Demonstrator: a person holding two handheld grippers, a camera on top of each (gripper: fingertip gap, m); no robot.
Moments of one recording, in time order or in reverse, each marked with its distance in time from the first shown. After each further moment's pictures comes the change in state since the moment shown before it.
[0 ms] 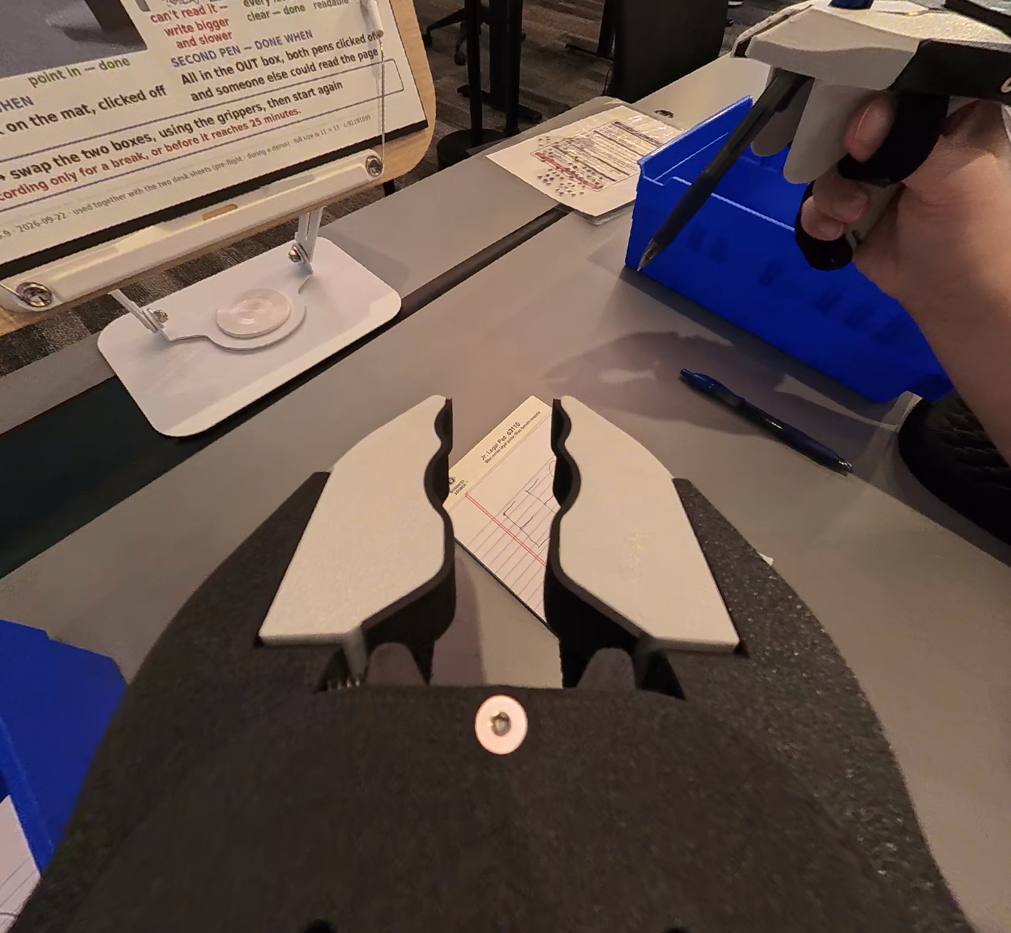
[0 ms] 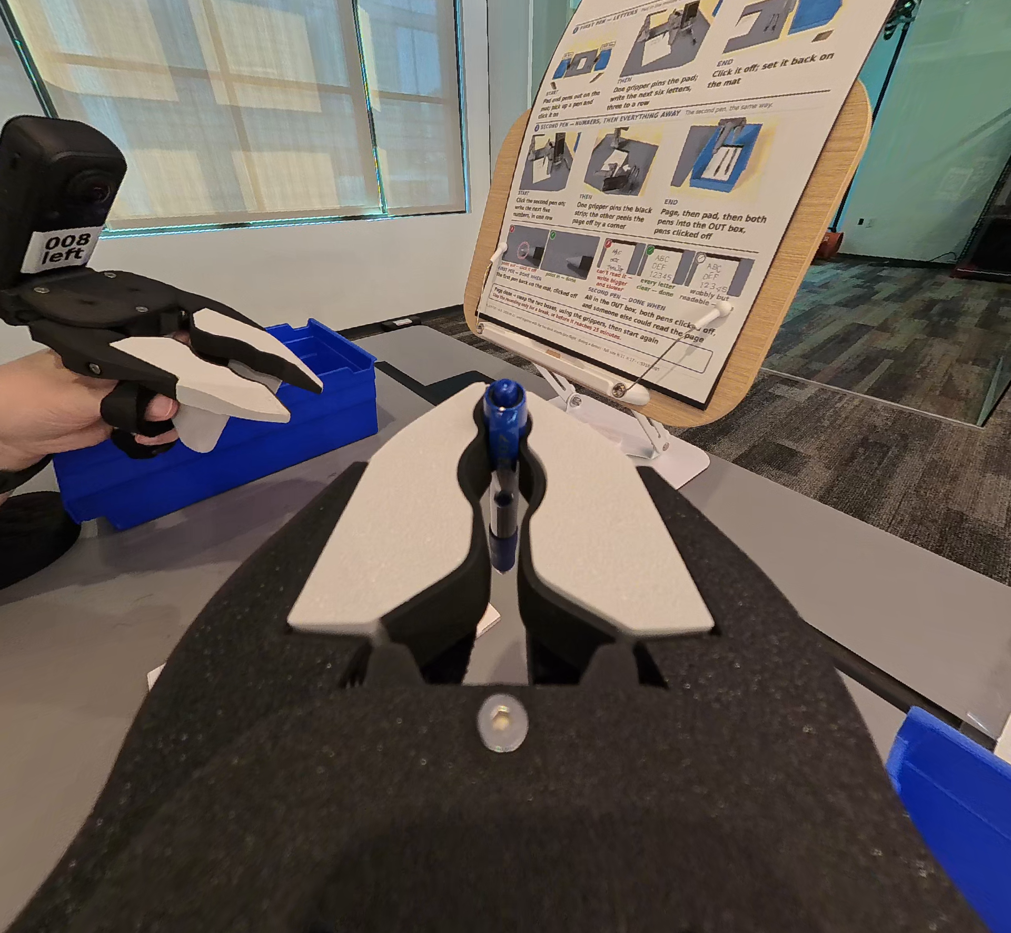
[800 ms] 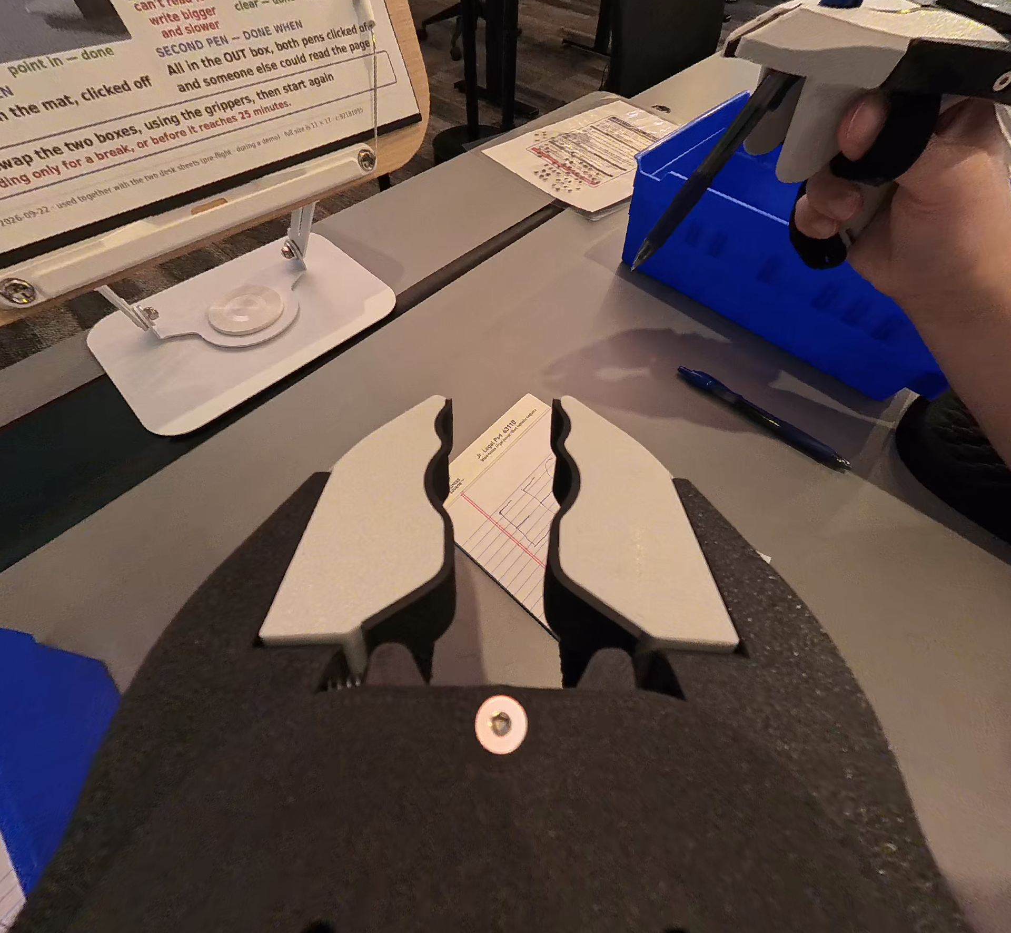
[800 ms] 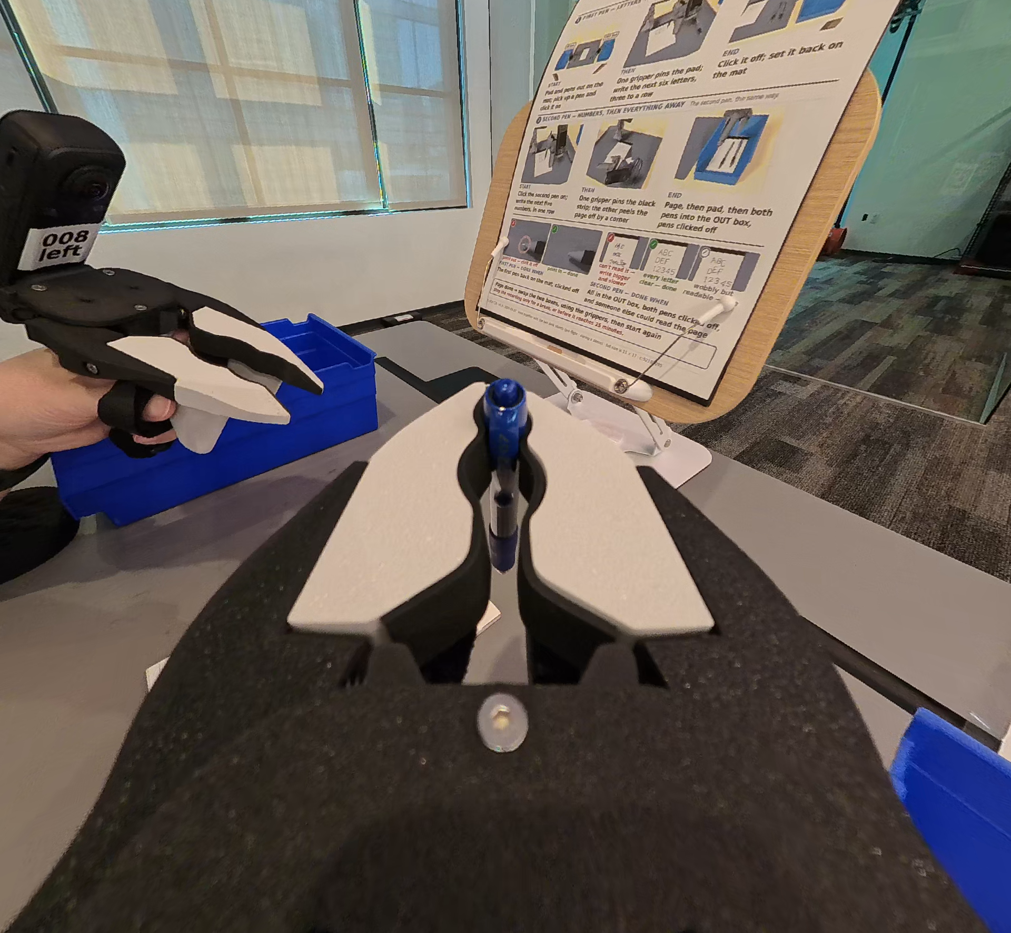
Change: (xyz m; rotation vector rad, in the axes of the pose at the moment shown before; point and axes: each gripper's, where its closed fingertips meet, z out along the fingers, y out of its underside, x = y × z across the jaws) left arm 0.002 0.002 0.003 -0.006 0.006 -0.001; right arm 0.000 0.003 0.002 -0.009 -0.003 -0.001
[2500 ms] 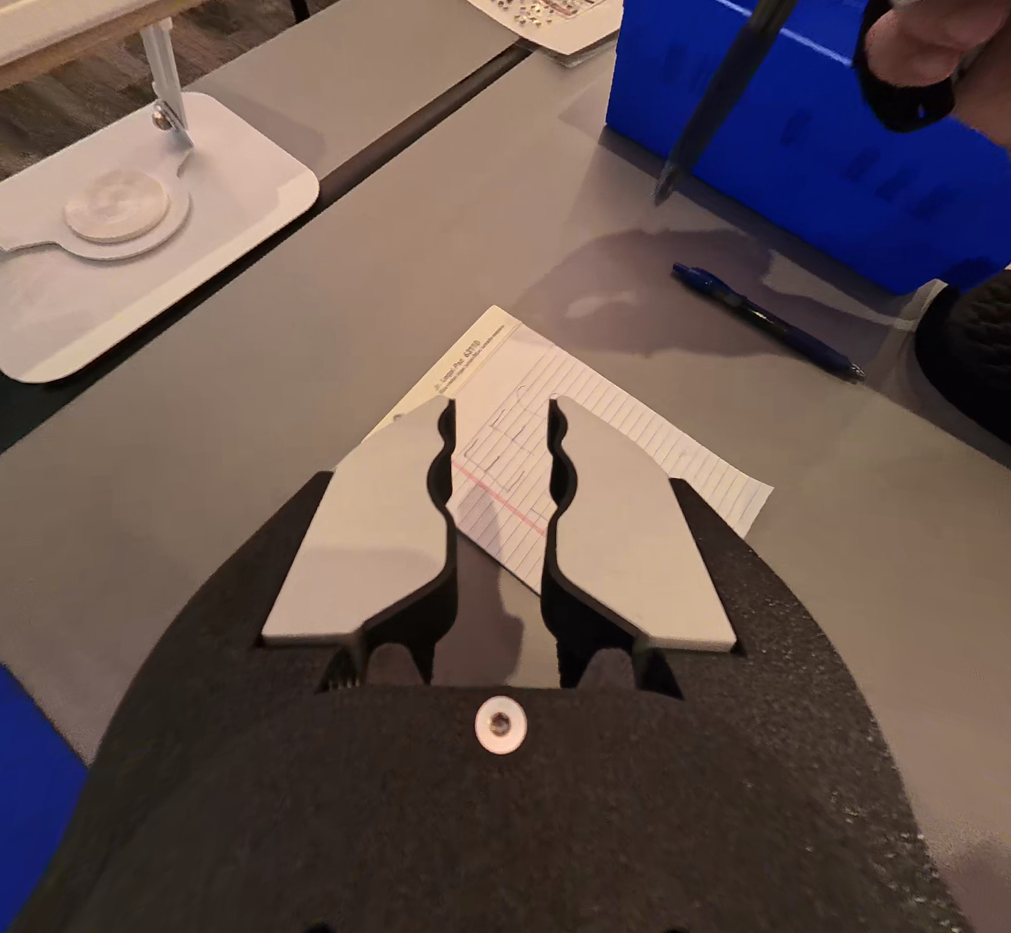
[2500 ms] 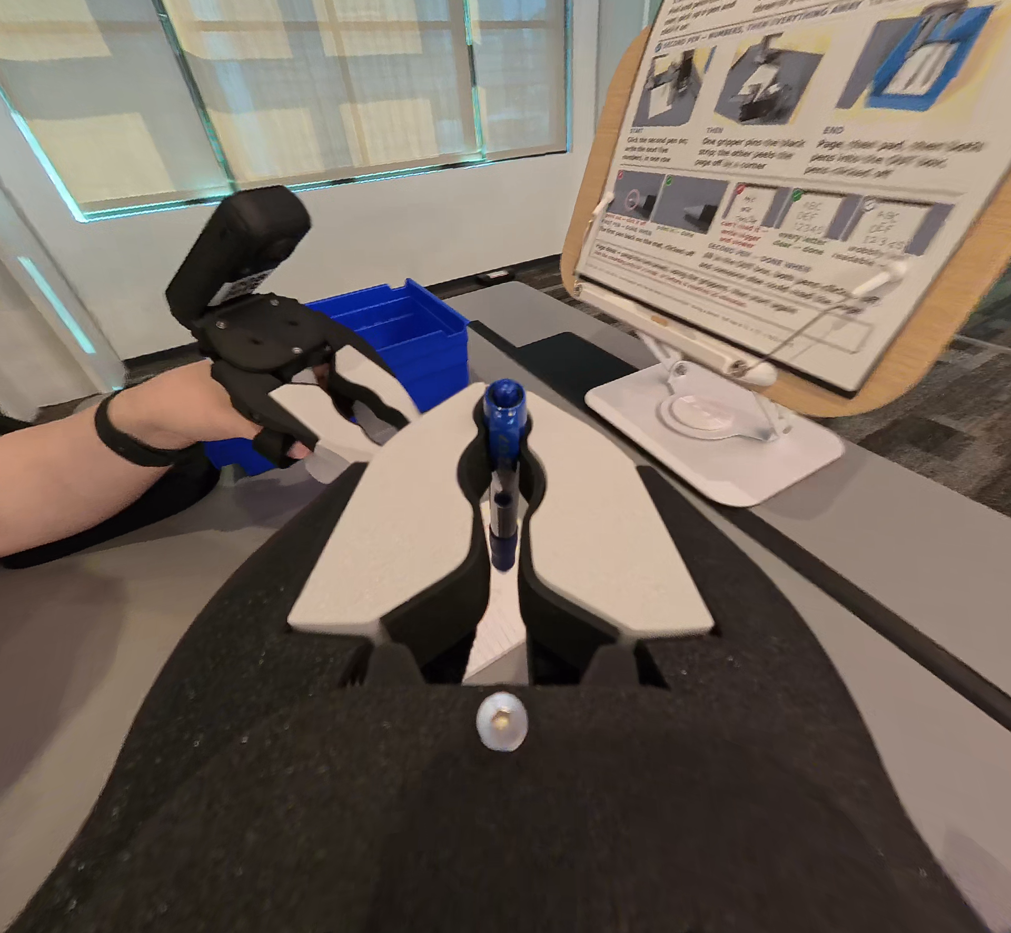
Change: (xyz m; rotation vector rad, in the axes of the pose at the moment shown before) left arm 0.017 0.048 0.028 -0.219 0.068 0.016; right arm -0.035 0.006 0.010 -0.099 -0.201 0.076
